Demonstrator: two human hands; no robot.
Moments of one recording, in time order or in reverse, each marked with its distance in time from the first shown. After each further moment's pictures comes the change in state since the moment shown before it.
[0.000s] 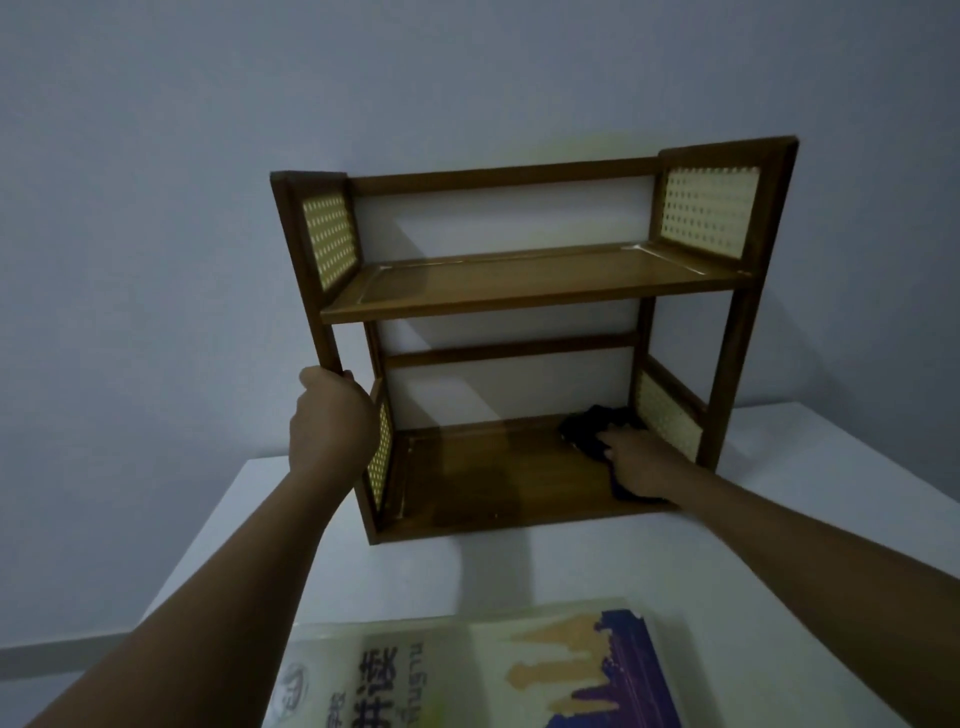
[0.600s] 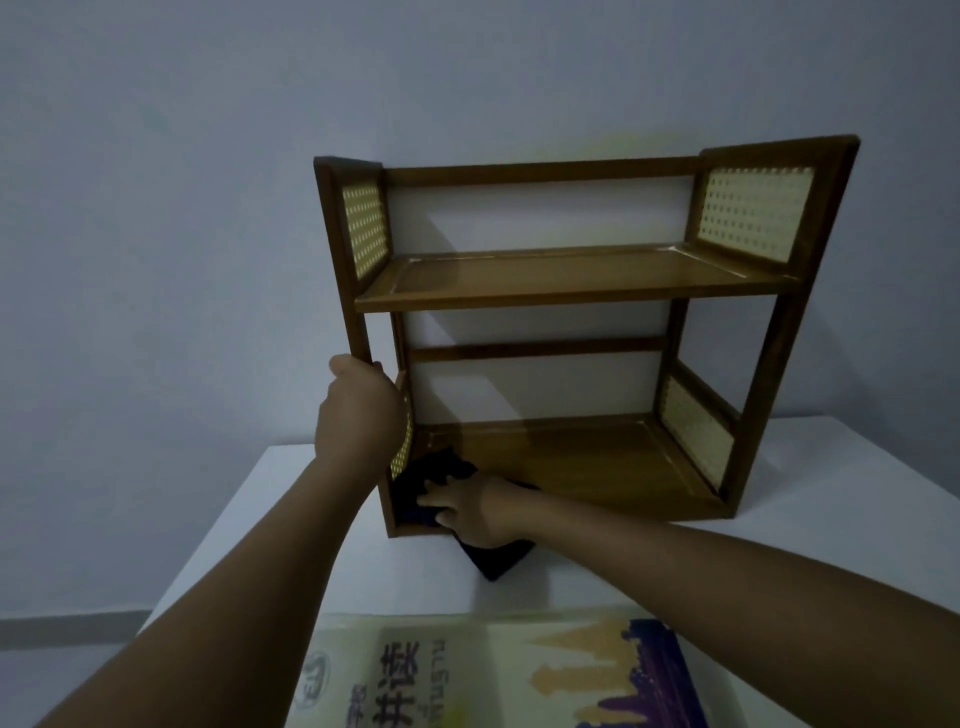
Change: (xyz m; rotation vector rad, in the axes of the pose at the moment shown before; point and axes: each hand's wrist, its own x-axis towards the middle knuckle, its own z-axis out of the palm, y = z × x) left_hand -0.001 -0.001 -0.001 0.002 -0.004 0.021; right_hand -0.030 -0.195 0.006 0.028 -0.286 -0.541
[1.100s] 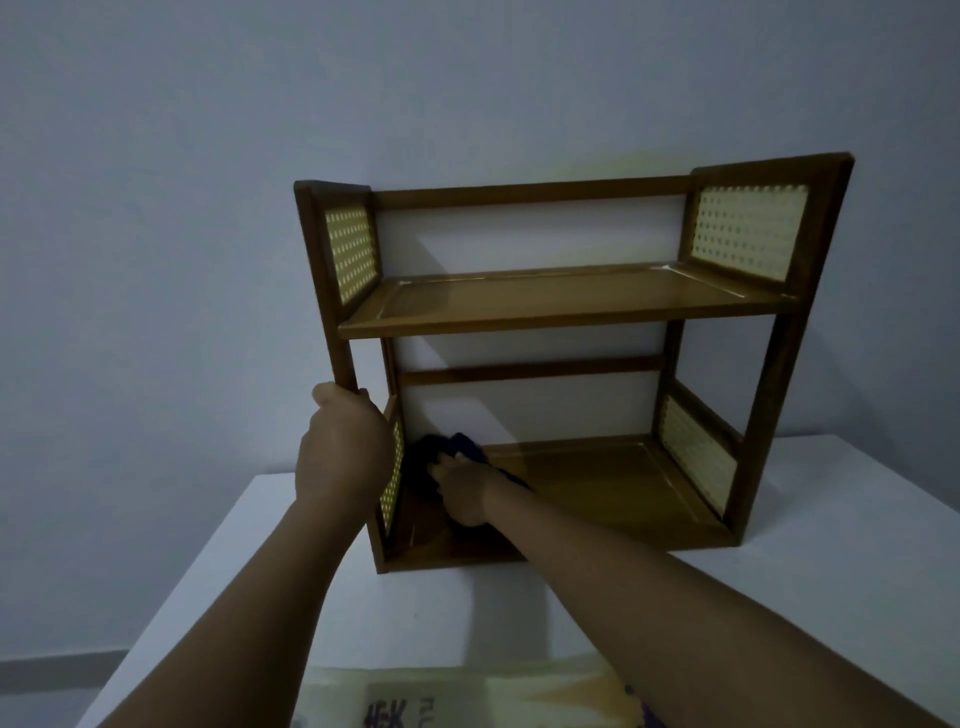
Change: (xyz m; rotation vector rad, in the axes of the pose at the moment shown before) left_hand 0.008 -0.006 0.007 -0.035 0.045 0.014; right_hand 0.074 0.034 -0.018 -0.115 0.052 0.202
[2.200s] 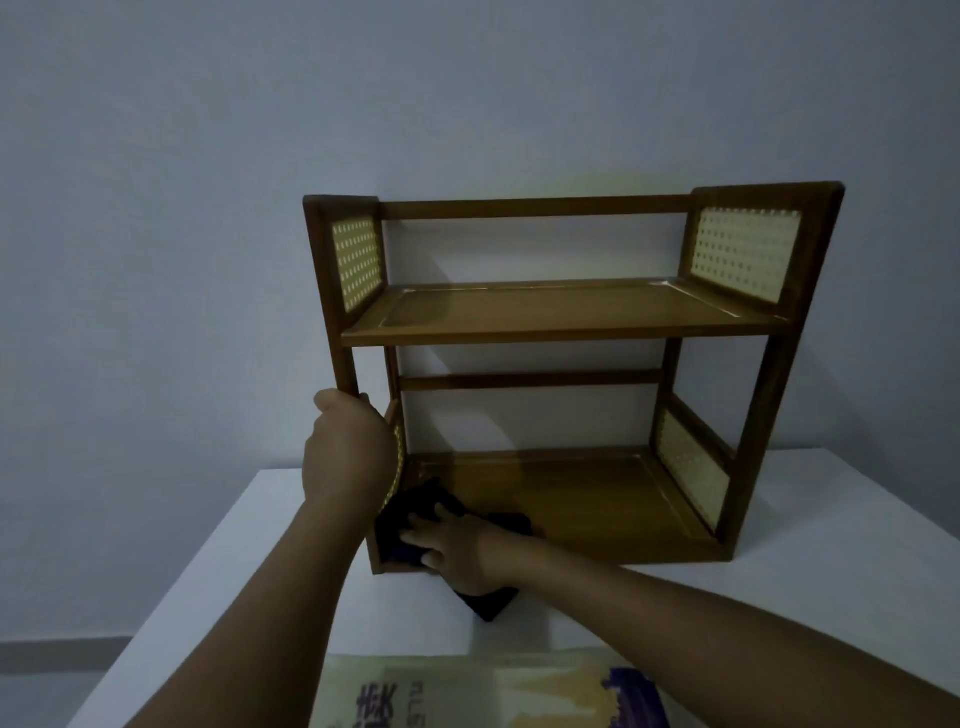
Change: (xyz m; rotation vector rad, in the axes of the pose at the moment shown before) left_hand -0.018 0.012 -0.006 0.009 0.018 -0.069; right_hand -0.088 -0.016 0.016 0.131 -0.071 -0.238
